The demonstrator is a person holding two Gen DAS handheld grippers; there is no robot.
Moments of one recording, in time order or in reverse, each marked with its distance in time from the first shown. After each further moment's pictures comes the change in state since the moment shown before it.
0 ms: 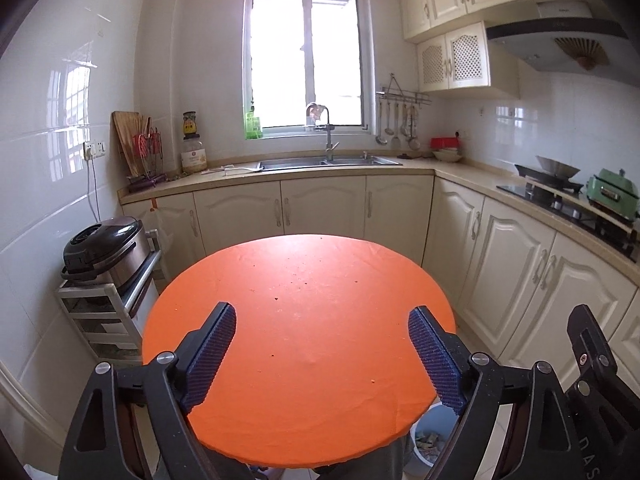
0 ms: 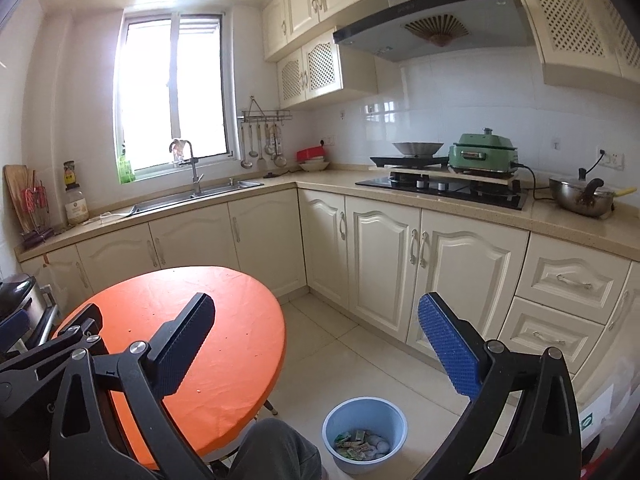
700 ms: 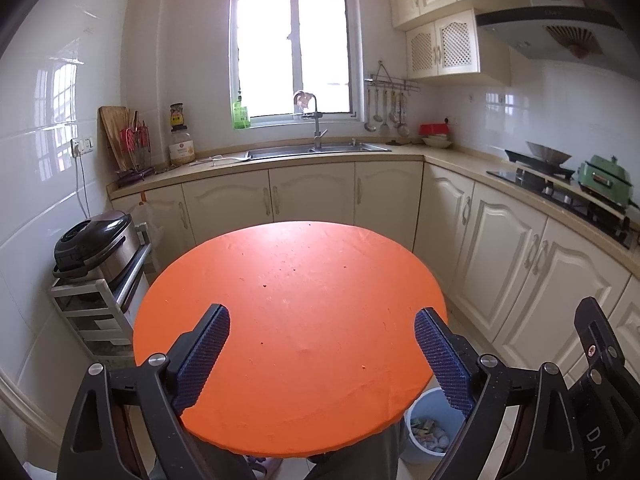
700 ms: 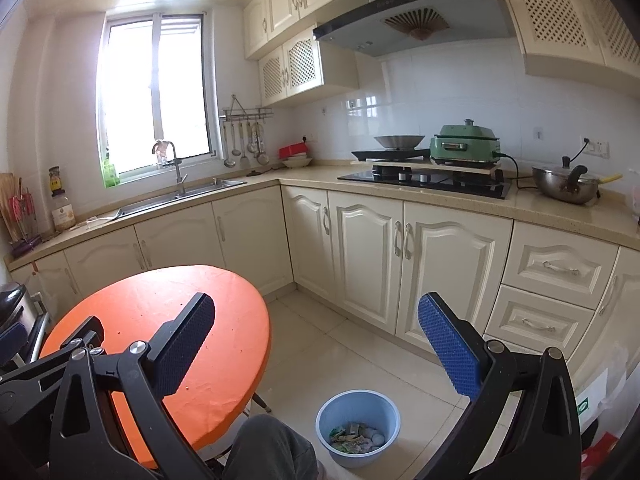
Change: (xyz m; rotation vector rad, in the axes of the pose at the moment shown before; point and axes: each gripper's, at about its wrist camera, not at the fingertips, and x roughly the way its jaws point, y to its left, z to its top) left arm 0.031 -0.001 0.031 0.028 0.039 -0.031; right arm -0.003 -0.014 -0.004 0.036 0.020 -0.051
